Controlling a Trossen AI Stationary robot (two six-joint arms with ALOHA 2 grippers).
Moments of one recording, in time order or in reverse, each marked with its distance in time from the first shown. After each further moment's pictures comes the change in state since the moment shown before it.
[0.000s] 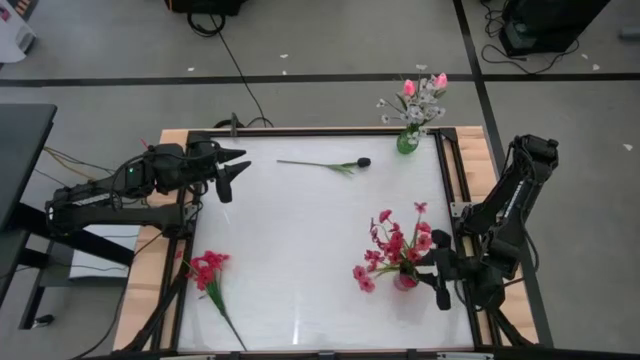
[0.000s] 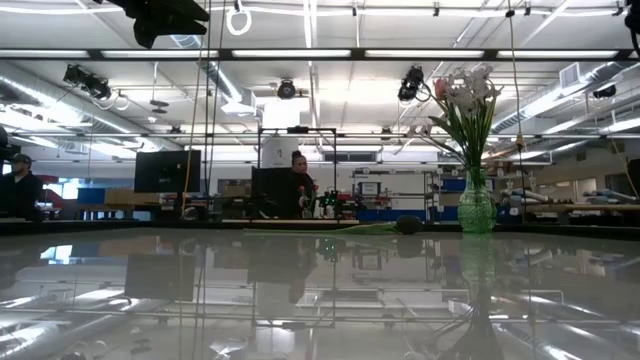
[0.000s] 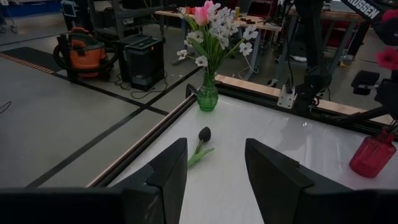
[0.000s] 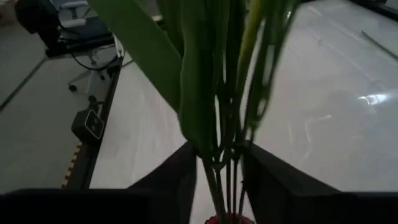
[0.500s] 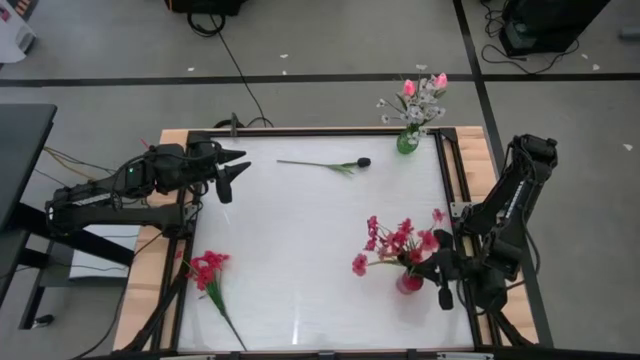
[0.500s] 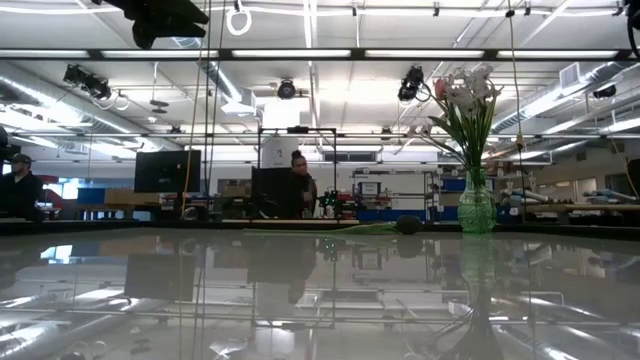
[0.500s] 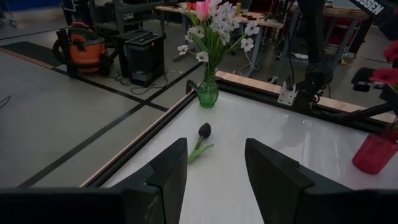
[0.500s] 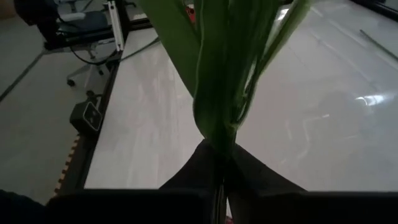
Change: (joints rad) left arm 0.000 0.000 0.000 -0.017 0.000 -0.013; right arm 0.031 0.003 0.002 -0.071 -0.013 0.053
